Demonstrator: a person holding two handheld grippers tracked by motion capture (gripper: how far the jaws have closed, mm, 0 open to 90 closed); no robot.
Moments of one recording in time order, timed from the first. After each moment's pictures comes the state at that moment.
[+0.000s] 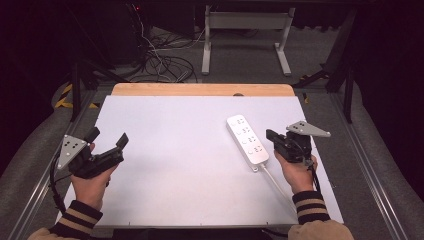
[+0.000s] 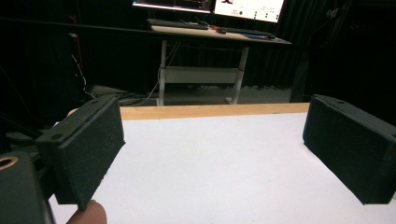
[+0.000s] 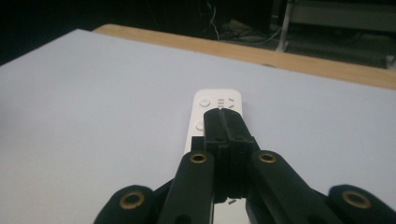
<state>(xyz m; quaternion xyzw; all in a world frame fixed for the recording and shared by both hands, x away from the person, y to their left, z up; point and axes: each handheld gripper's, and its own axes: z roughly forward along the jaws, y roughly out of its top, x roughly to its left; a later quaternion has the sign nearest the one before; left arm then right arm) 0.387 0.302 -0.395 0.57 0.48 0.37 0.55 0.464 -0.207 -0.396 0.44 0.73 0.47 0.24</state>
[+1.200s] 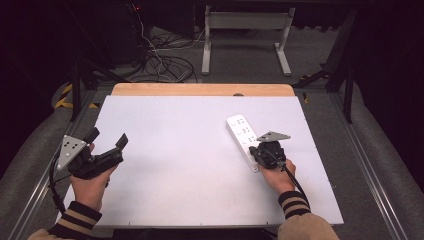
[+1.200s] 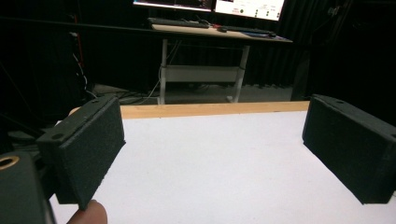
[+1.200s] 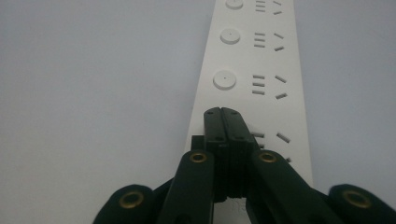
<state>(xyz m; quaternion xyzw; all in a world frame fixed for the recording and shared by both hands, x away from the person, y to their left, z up) 0.385 0.303 -0.394 0.58 0.48 0.36 0.55 0.485 -0.171 -0.462 0.43 0.80 0.36 0.20</state>
